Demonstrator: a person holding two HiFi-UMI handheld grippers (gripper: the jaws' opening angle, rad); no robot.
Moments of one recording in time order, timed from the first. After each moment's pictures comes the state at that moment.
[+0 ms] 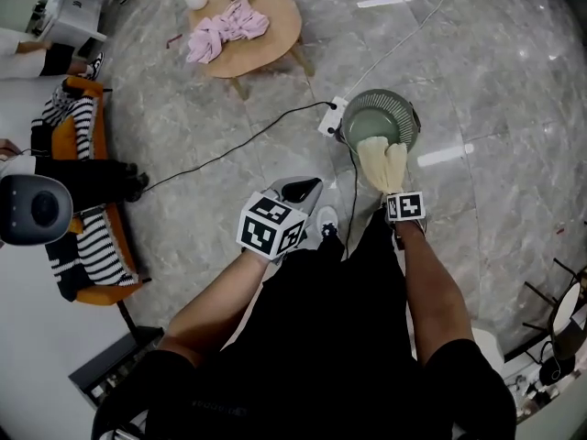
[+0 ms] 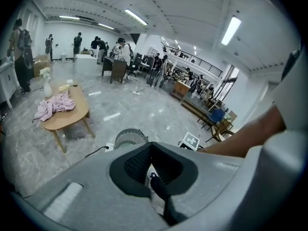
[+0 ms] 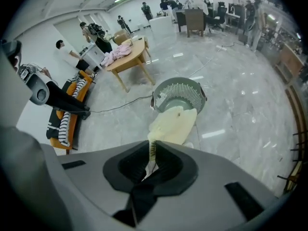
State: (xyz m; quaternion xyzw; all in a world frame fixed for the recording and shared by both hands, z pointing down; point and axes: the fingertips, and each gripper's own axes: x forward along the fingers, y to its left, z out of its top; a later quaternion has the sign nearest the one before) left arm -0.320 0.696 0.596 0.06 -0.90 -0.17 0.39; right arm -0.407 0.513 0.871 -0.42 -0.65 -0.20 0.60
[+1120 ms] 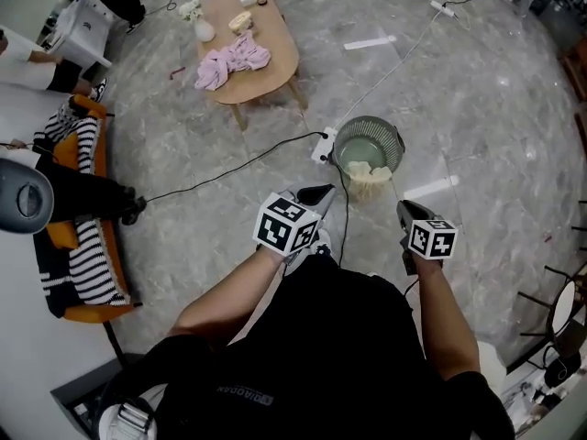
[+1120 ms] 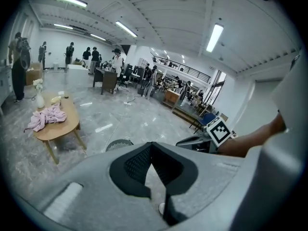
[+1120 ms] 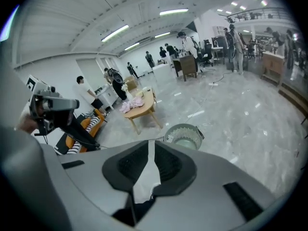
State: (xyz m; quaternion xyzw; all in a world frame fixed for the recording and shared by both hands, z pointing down) left arm -0.305 0.646 0.541 0.10 -0.93 -0.15 0.32; right arm -0.402 0.492 0.650 -0.47 -0.77 -0.04 0.44
